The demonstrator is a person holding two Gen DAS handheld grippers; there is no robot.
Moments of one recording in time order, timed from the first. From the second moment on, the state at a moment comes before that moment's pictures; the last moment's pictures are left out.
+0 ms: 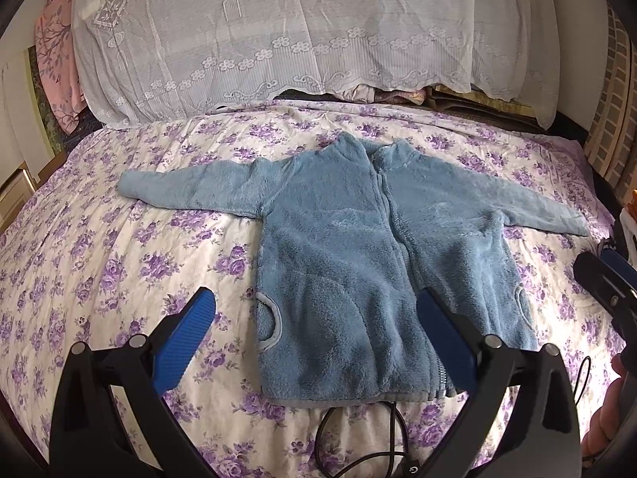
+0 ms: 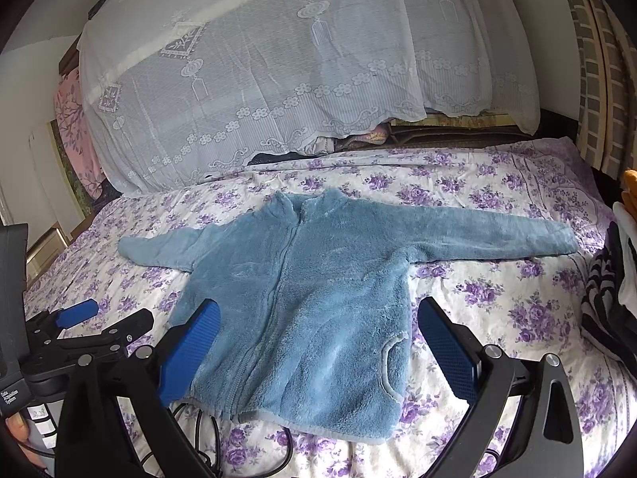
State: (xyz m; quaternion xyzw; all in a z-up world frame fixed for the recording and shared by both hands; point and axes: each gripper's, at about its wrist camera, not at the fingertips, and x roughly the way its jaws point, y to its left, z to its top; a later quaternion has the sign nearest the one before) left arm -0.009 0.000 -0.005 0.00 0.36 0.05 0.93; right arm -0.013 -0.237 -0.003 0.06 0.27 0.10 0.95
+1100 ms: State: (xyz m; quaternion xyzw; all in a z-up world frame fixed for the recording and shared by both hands) left arm -0.008 0.005 -0.011 -0.01 0.37 0.06 0.93; right arm -0.013 -0.239 -0.004 0.06 0.28 0.11 0.95
